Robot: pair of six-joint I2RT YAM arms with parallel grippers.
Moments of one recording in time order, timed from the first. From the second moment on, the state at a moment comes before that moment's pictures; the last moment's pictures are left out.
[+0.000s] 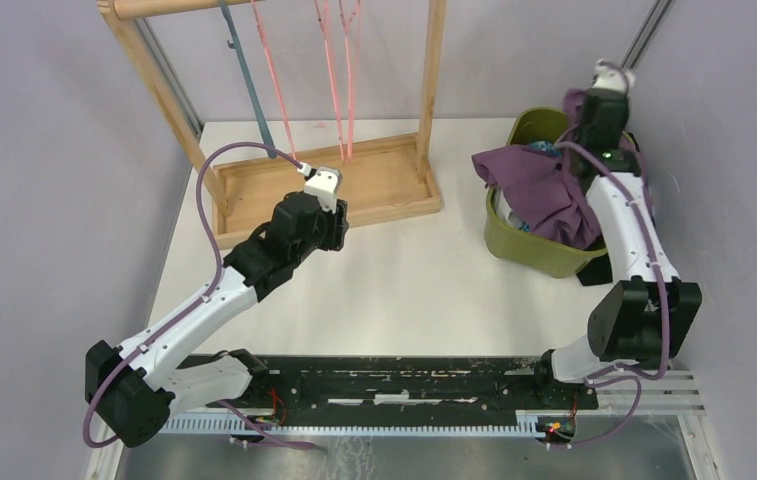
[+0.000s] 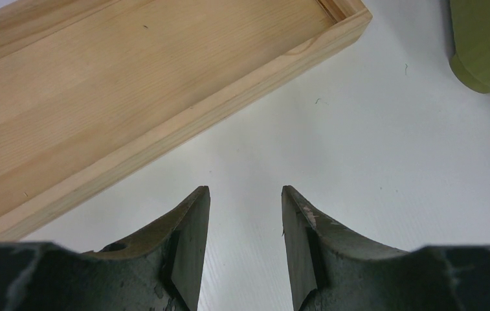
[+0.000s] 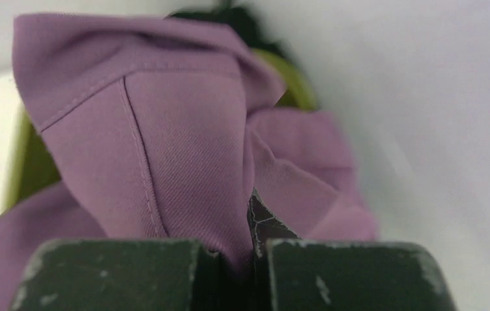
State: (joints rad) left arm -0.65 1.08 0.91 -0.31 -0.25 -0.17; right arm -0.10 1.53 1.54 -0.37 0.52 -0.03
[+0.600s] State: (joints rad) left arm -0.65 1.08 0.88 -0.31 -0.23 -0.17; right arm 0.07 1.56 0.98 -0.09 0.20 0.47
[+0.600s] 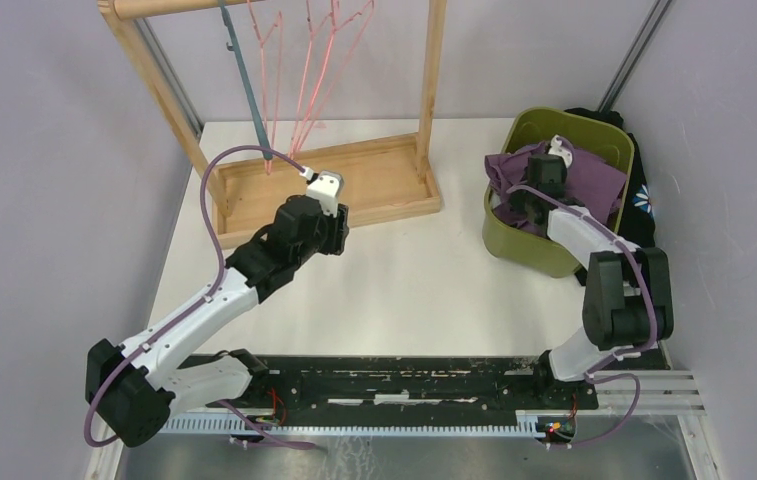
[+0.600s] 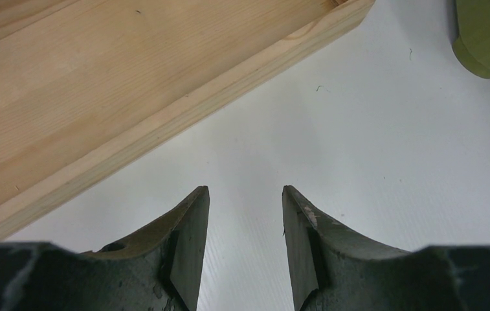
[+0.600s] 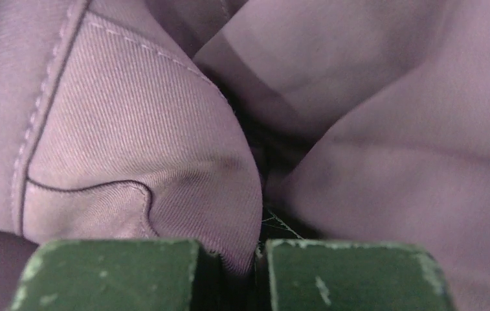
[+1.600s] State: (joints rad) left arm -0.65 1.14 0.89 -0.20 -0.30 -0.17; right arm 0.18 1.28 1.15 -0.25 0.16 -0.02
